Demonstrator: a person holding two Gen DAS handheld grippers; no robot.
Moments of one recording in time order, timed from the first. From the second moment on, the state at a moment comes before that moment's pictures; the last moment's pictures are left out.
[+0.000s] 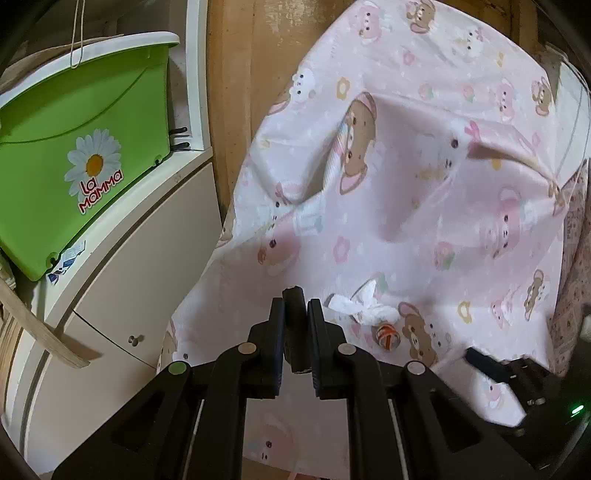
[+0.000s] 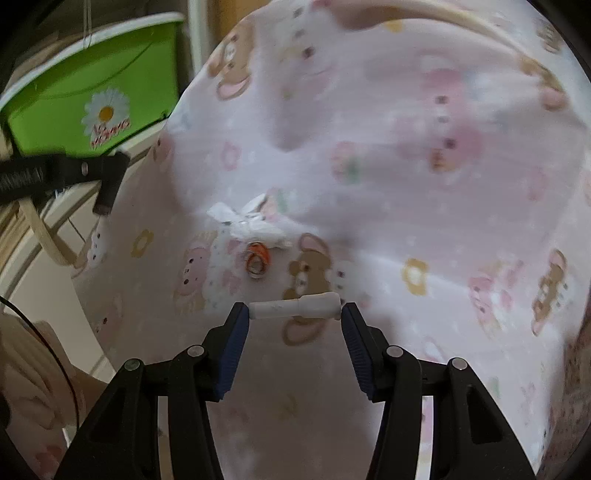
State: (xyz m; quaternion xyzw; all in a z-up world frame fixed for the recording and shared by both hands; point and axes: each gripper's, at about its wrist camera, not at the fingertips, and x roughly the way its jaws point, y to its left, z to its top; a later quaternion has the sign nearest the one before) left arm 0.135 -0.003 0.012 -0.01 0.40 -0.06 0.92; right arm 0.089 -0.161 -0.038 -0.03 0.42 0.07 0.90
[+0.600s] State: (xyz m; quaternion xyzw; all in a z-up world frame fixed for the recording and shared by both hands) left arm 0.045 0.004 0.014 -0.03 0.37 -0.10 0.92; right arm -0.016 -0.200 0.004 0.01 0.39 -0.01 0.92
